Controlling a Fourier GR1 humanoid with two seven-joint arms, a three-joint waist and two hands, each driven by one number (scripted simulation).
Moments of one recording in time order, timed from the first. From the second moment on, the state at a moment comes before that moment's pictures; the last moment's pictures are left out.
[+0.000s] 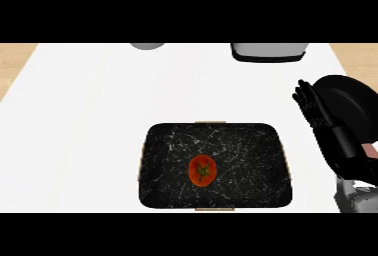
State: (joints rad) left arm -0.25 0.62 0.03 -1.48 0.15 0.39 -0.05; right arm -0.12 -0.39 0.14 -1.65 -0.18 0.01 -0.09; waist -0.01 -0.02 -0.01
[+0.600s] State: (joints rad) left arm -0.09 0.42 -0.25 -1.41 0.26 0.16 0.07; right arm -0.06 -0.22 0.31 -1.77 0.22 -0.36 -0.20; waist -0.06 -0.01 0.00
